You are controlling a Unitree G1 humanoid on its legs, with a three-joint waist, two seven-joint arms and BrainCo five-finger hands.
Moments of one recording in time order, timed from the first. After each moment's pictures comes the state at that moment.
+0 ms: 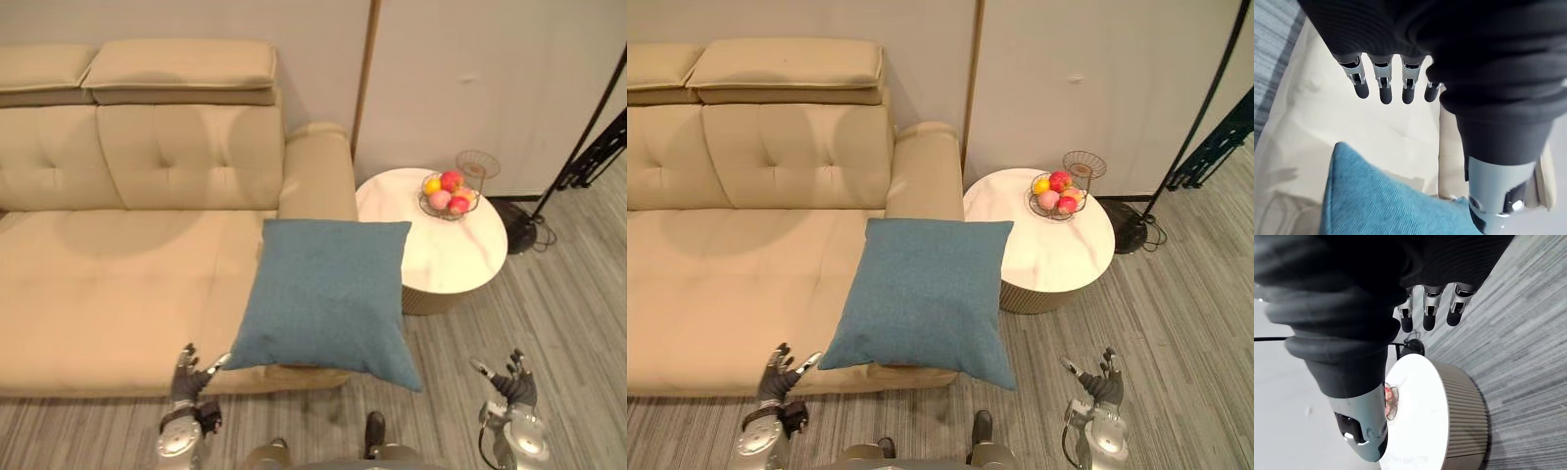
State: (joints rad) left arm 0.20 0.15 0.25 0.48 -0.12 -0.16 0.12; right arm 0.14 -0.14 -0.38 0.52 0.12 -0.19 -0.15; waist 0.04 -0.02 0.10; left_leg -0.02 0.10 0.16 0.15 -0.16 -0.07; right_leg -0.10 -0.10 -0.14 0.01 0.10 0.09
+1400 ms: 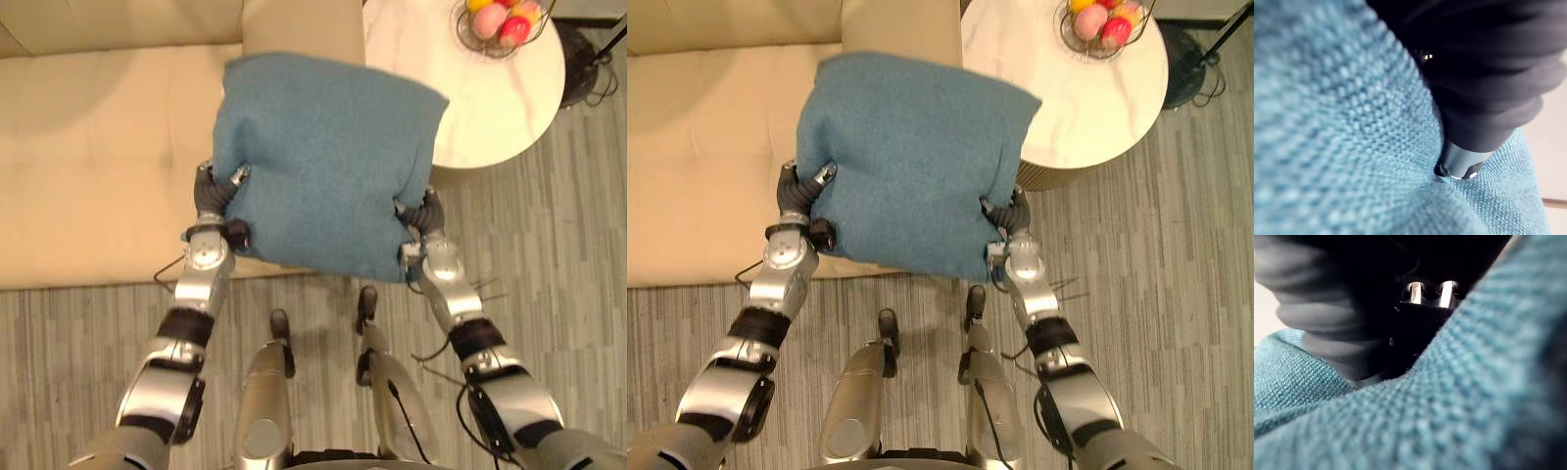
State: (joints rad) left arm -0.32 0.28 -0.11 0.26 -0.33 -0.21 0.26; right arm -0.32 -0.20 0.16 0.30 0.12 -0.15 -0.24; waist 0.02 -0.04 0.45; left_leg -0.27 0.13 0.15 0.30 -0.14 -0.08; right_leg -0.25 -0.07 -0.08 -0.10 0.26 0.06
